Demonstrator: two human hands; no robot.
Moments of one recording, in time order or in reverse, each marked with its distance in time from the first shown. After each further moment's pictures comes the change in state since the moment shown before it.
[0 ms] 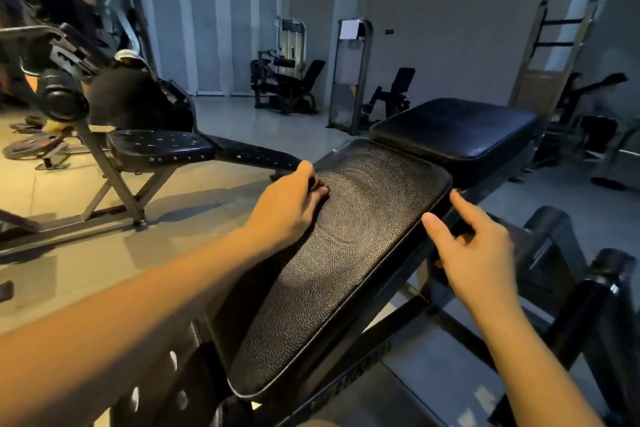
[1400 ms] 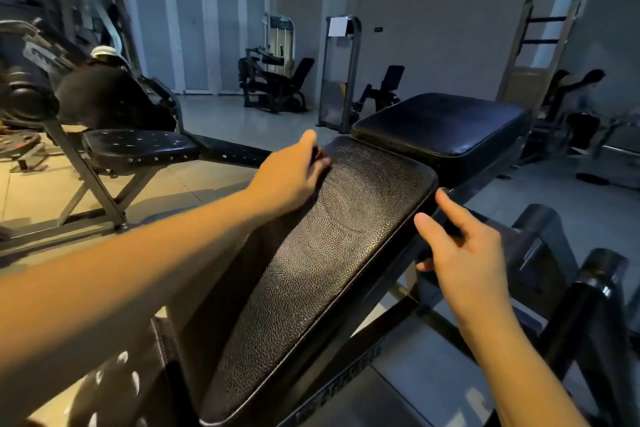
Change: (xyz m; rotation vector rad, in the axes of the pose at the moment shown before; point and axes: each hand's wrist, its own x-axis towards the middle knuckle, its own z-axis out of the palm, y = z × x) left_hand 0.058 0.022 0.008 0.055 -0.020 0.010; right_hand 0.000 -0.006 -0.002 0.190 -0.021 0.085
